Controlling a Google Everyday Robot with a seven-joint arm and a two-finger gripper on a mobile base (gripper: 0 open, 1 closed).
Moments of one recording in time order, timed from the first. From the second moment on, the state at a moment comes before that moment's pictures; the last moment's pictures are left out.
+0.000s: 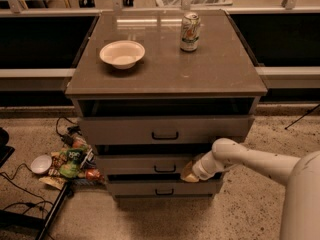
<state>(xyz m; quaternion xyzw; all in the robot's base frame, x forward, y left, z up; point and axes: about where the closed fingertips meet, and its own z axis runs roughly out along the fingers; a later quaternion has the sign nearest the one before) 0.572 -0.115 0.389 -0.60 0.74 0.17 0.23</state>
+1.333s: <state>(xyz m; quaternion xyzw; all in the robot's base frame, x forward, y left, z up) 0.444 -0.129 0.439 -0.62 0.75 0.18 0.13</state>
